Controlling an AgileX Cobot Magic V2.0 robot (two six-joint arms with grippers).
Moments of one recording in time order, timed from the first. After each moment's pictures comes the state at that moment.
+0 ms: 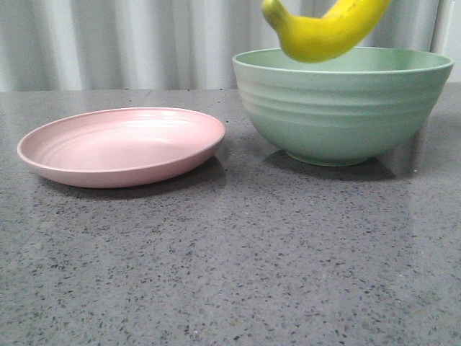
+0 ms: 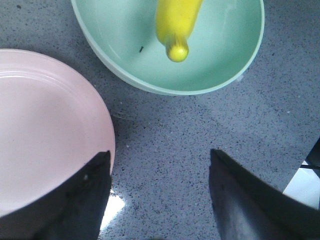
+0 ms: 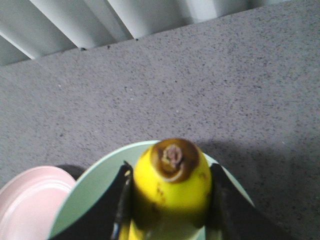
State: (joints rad) left arm -0.59 1.55 -1.67 -0.41 1.25 0.10; right arm 0.06 1.42 -1.33 0.41 0.62 -0.06
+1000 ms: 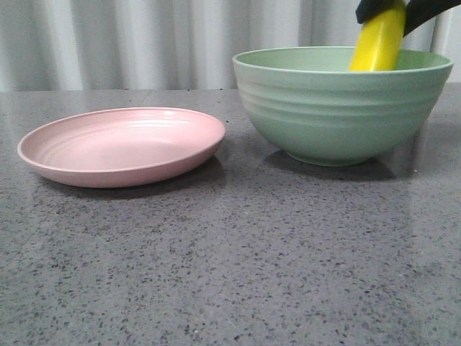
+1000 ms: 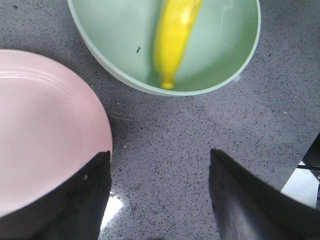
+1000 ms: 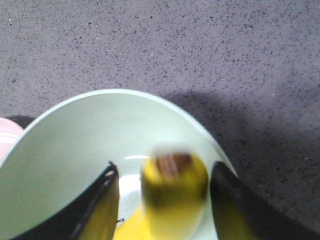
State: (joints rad) left arm -0.59 1.55 -1.67 -0.42 1.25 0.10; right arm 0.06 1.51 -1.33 0.36 0.72 -0.08
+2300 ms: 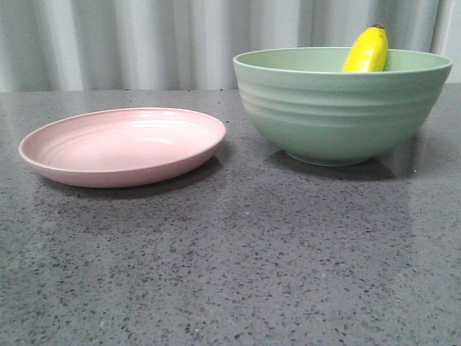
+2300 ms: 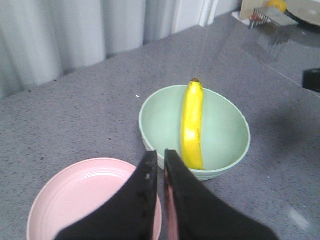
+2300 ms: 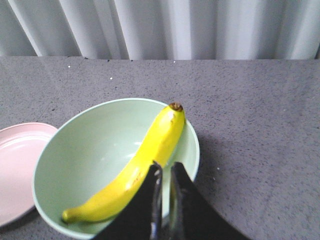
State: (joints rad) left arm -0.55 1.03 -1.40 -0.29 0.87 0.11; right arm 0.06 0.74 -0.83 0.27 0.51 -0.19
